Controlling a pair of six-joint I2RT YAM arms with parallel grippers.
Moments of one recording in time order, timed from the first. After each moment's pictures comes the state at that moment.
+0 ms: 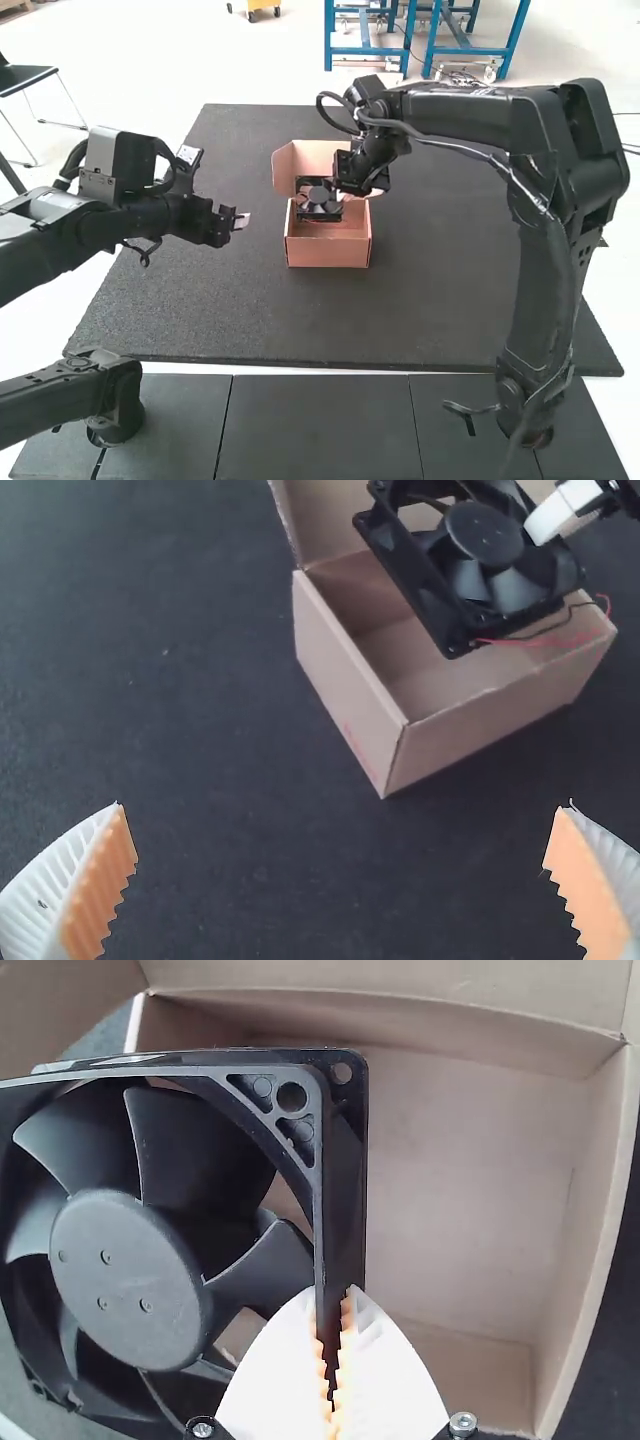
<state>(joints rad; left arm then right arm) -0.33 0.78 0.66 -0.46 0.13 0.03 0.59 1.86 1.54 -0.78 -0.15 0.44</state>
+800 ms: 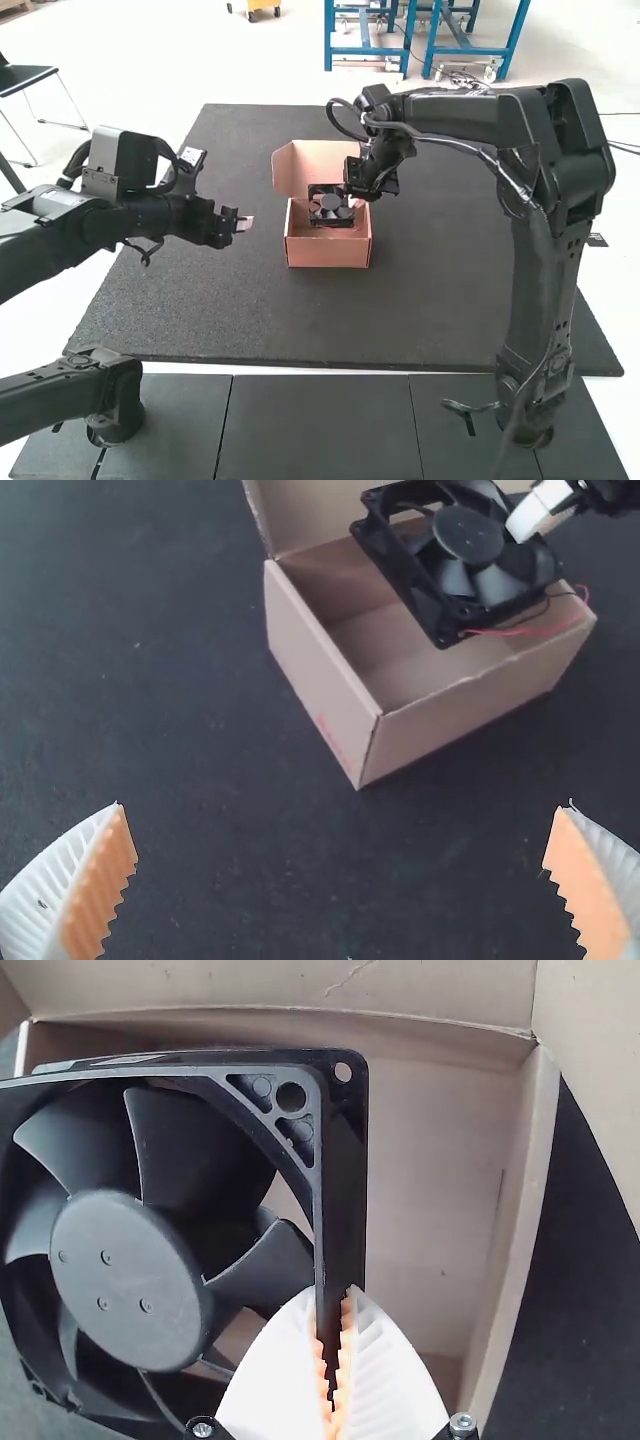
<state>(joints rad) -0.33 0.78 0.66 -0.47 0.18 0.03 0.53 1.93 1.55 -0.81 -0.15 0.39</state>
